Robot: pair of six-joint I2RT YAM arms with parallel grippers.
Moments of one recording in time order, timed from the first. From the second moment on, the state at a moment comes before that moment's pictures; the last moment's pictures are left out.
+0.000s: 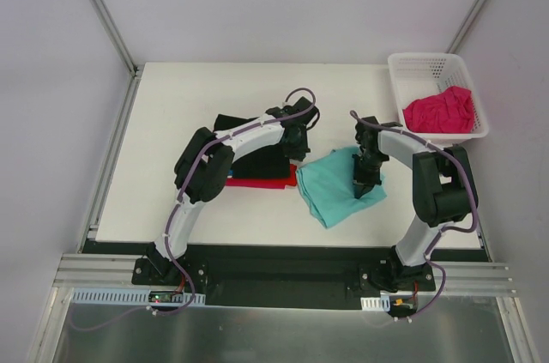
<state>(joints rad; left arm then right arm) -0.76 2.22 1.78 -0.69 -0.01 -0.78 0.25 1.74 1.06 -0.92 -0.08 0.36</state>
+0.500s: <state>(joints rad) -0.76 2.17 1.69 -0.67 -0.01 -0.77 0.17 1.74 1.19 -1.02 -0.03 0.35</state>
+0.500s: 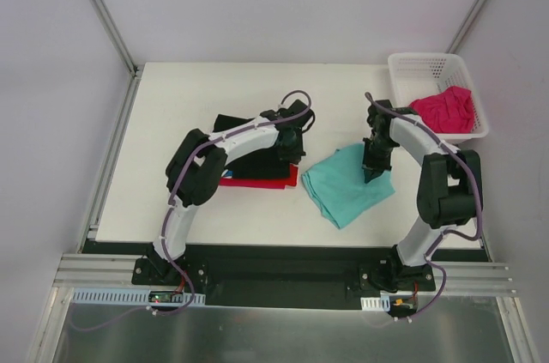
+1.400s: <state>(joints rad) -1.00 1.80 1.39 -0.67 -0.03 -0.91 0.16 2.17 1.72 -1.06 -0.05 0.30</state>
